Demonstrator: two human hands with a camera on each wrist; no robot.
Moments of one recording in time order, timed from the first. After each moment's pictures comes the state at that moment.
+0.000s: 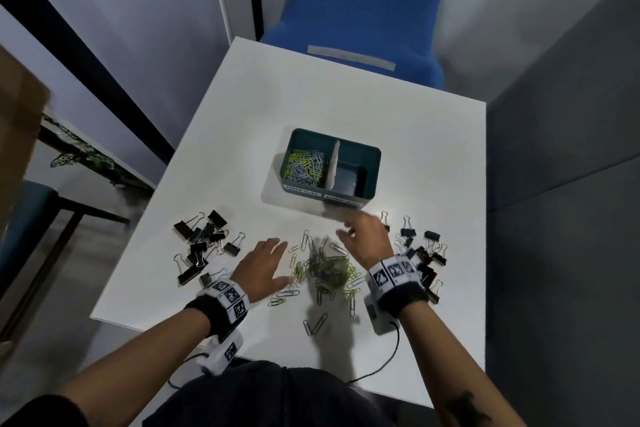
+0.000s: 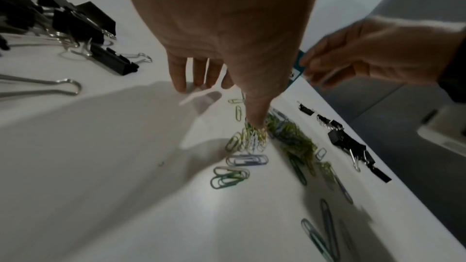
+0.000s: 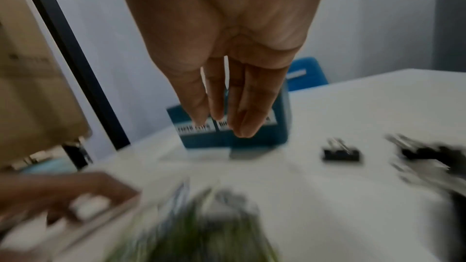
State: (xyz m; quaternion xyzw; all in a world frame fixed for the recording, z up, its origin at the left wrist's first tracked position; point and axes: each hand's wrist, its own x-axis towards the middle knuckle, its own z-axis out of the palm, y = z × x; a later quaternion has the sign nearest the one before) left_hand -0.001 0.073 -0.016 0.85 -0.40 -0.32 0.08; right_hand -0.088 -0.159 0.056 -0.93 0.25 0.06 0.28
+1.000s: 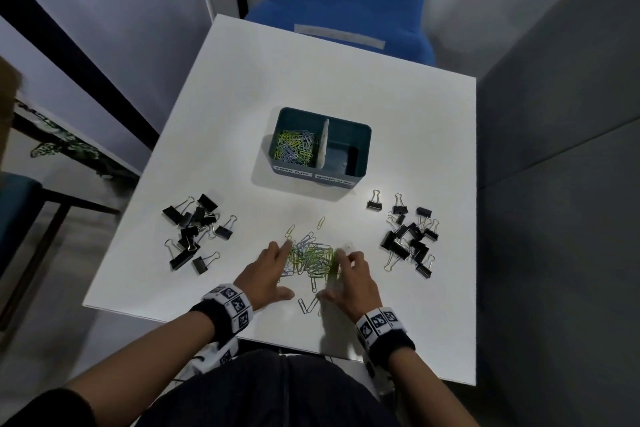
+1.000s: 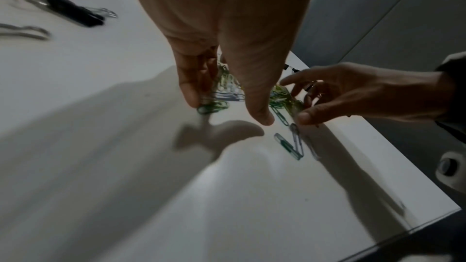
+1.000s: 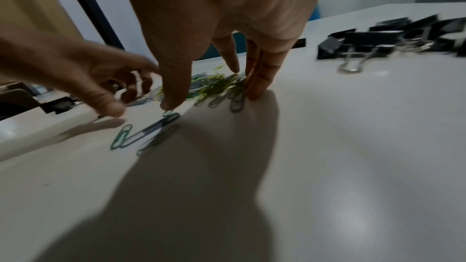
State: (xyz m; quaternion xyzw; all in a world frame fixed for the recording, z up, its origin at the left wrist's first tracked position) left_hand -0.048 0.078 -0.014 0.83 -0.43 -0.35 0.09; right_hand -0.198 -0.094 -0.013 -0.89 0.29 0.17 0.29
